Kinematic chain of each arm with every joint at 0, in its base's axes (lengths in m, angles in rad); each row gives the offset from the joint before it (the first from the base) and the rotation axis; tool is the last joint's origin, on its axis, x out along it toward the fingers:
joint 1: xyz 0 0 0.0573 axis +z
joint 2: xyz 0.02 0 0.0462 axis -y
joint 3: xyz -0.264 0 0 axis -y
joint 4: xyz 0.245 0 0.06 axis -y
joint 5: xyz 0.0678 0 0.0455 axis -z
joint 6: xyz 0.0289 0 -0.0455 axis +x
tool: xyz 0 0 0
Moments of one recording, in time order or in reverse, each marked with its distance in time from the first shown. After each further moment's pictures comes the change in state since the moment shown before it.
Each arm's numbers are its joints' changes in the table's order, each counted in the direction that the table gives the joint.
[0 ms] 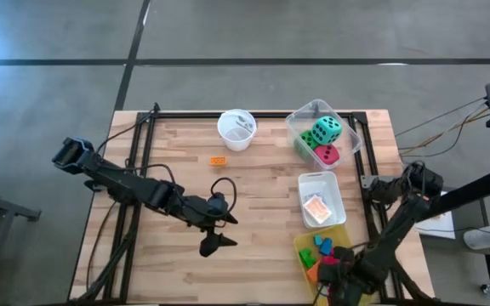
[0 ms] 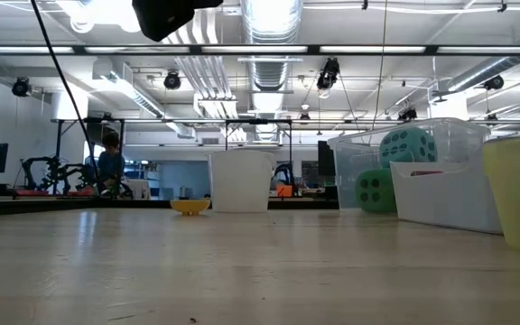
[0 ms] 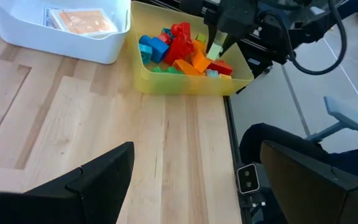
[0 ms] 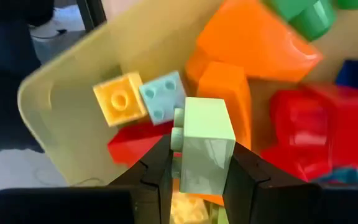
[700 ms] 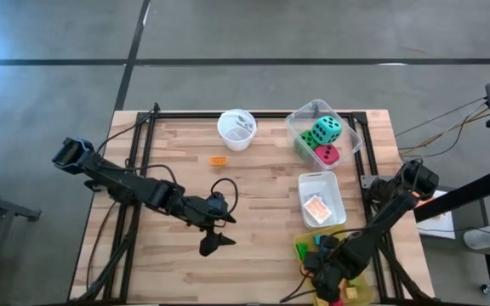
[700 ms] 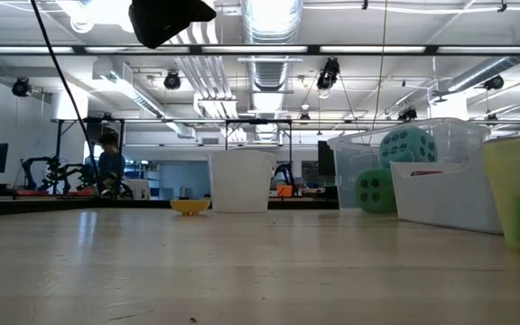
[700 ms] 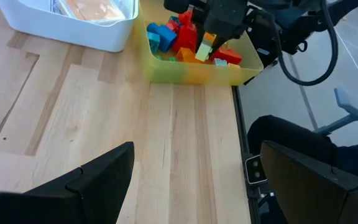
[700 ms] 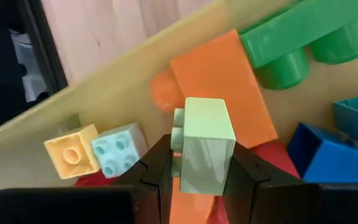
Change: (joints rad) left arm 0.006 0.000 -0.006 -0.042 0.000 0.000; right arm -0.132 0.003 -0.085 0.074 -0.012 -0.172
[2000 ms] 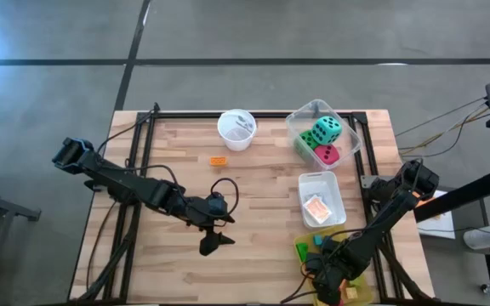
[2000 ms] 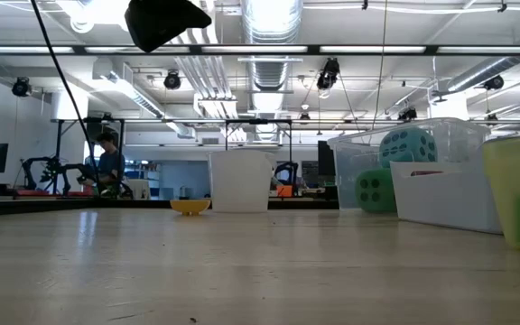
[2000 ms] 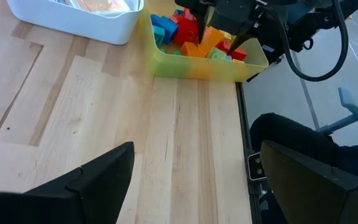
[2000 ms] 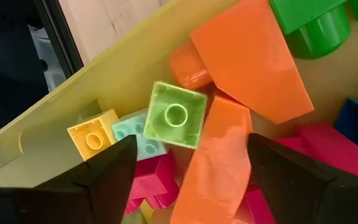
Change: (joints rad) left arm 0.001 0.000 0.000 -0.025 0.000 -0.023; right arm 0.001 0.000 -0.012 0.038 -0.081 0.090
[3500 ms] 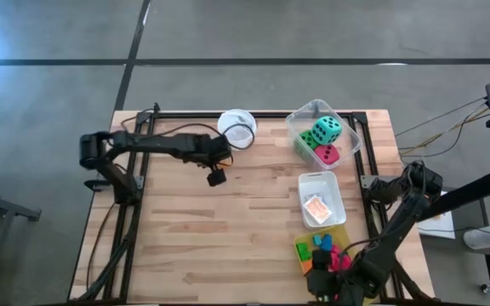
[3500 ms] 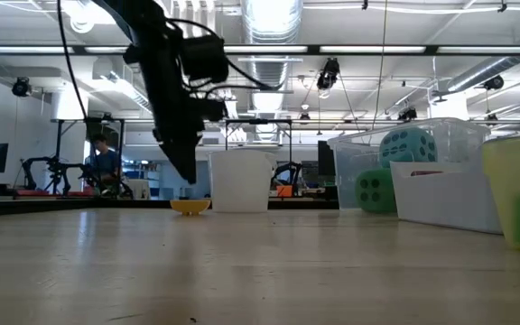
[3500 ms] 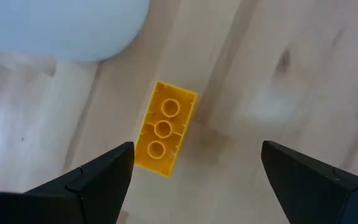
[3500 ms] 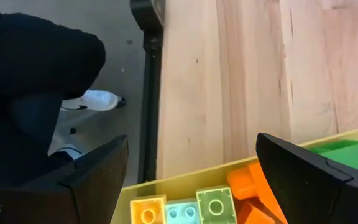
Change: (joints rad) left arm 0.667 -0.214 0.000 -0.404 -0.131 0.532; right arm 0.119 0.001 0.172 0.074 0.457 -0.254
